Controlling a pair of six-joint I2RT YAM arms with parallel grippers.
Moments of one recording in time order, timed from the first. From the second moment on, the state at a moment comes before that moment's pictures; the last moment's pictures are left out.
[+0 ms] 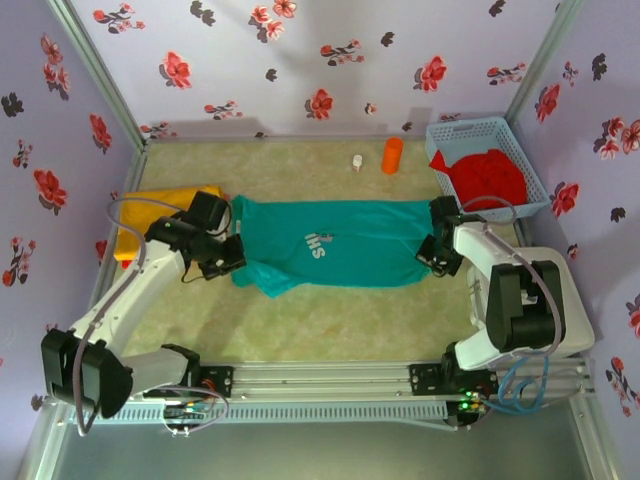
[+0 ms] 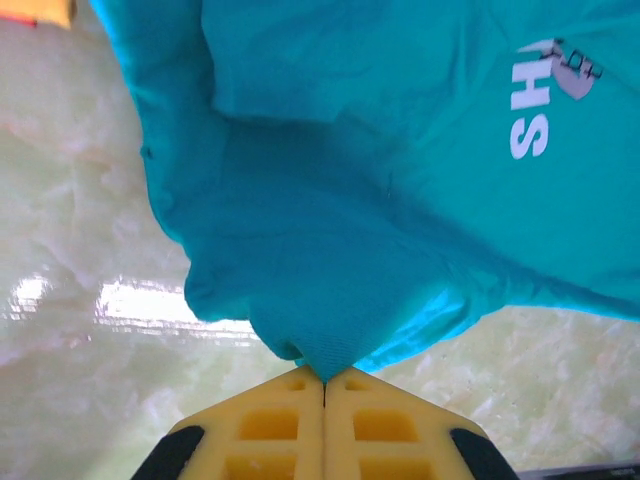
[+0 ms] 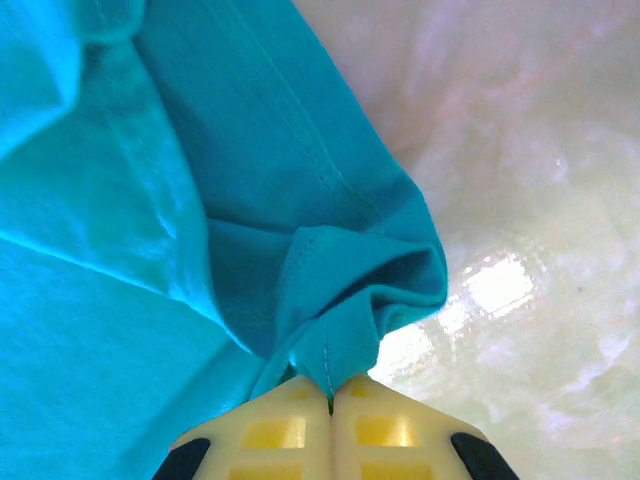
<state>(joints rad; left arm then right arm) -0.38 1.22 1.06 -1.04 0.18 -0.69 0.10 1.52 0.90 -0.77 0.02 0.67</state>
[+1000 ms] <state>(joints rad) -0.27 1.76 1.50 -0.99 0.19 -0.46 0.03 1.81 1.21 -0.82 -0.06 0.63</state>
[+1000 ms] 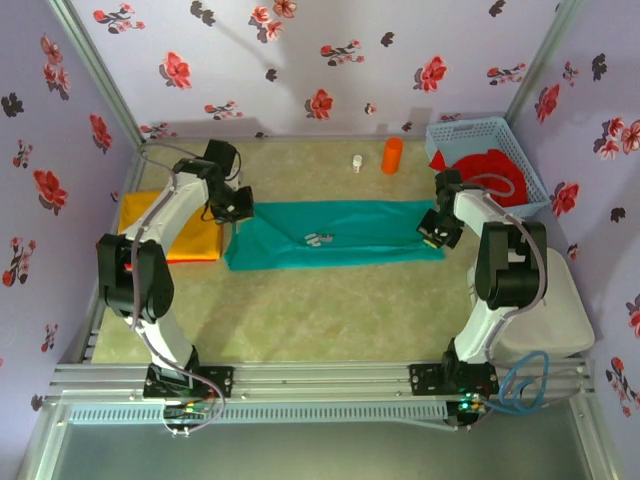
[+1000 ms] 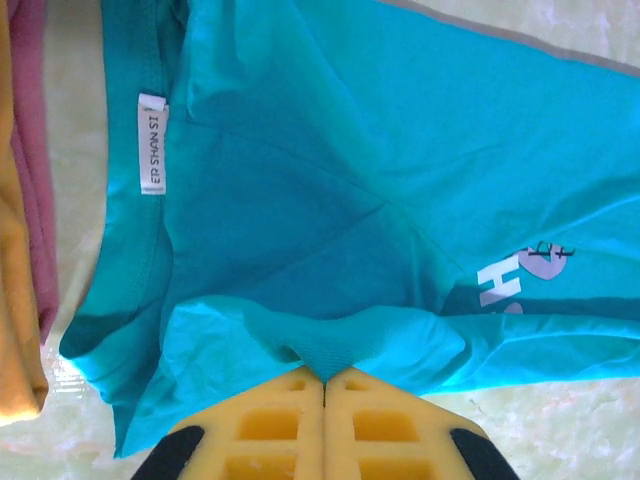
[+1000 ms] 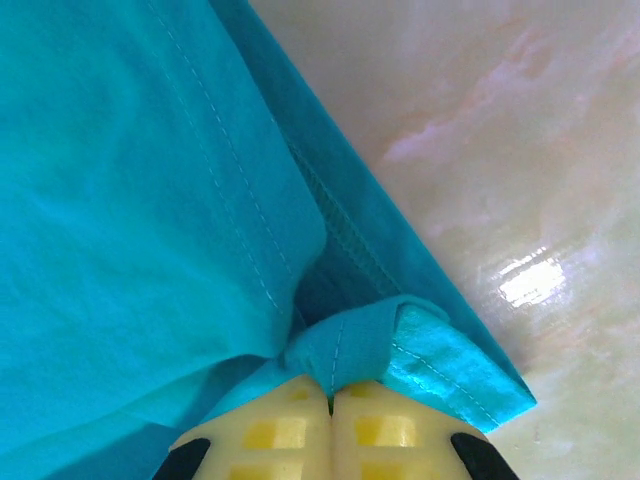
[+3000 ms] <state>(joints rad) -0.22 1.74 1.42 -0.87 0.20 -0.47 0.11 1.58 1.04 -0.65 -0.14 0.70</state>
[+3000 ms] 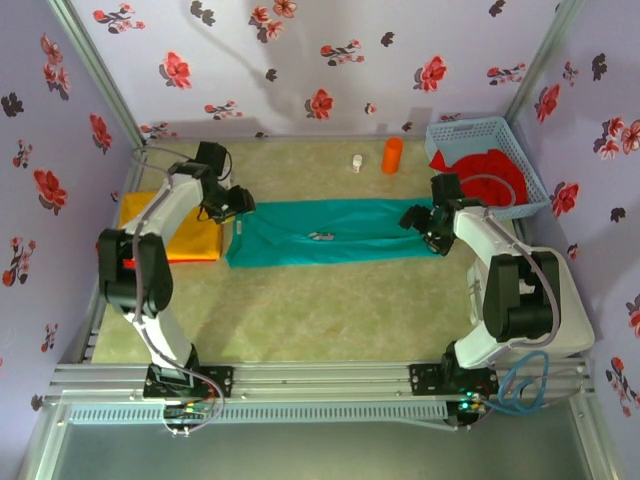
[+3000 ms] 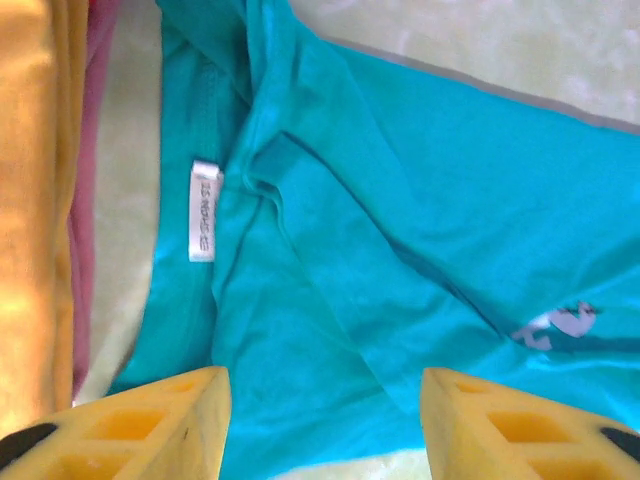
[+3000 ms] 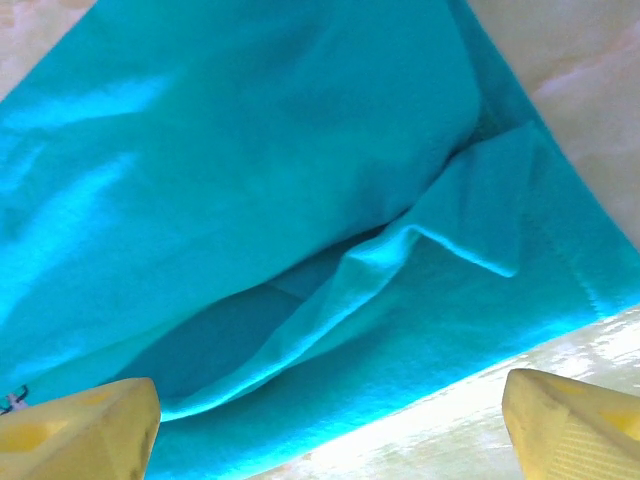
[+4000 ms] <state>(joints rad) -0.40 1.61 1.06 -0.56 0.24 -0.68 0.06 1.85 1.25 -0.52 -0.21 0.77</state>
